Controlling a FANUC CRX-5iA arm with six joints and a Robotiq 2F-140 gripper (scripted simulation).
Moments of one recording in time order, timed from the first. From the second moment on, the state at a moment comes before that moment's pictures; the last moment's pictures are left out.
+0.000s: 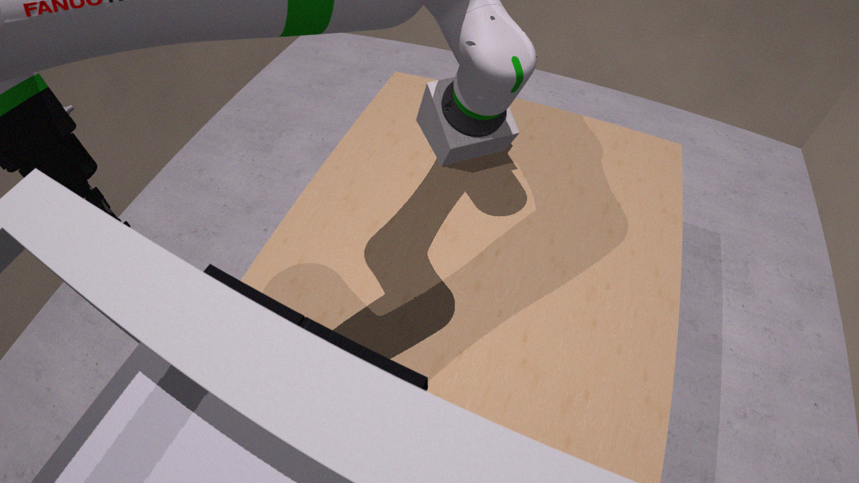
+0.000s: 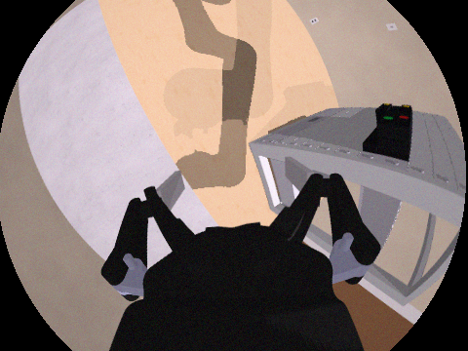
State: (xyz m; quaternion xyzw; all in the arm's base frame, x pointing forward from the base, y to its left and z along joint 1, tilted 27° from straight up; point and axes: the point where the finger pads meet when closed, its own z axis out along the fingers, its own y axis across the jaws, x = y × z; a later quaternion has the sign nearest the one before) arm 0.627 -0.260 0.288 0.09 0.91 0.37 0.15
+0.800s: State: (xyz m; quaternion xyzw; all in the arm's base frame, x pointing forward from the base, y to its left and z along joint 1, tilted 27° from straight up) arm 0.477 -0.248 0.237 0.09 0.91 0.37 0.14
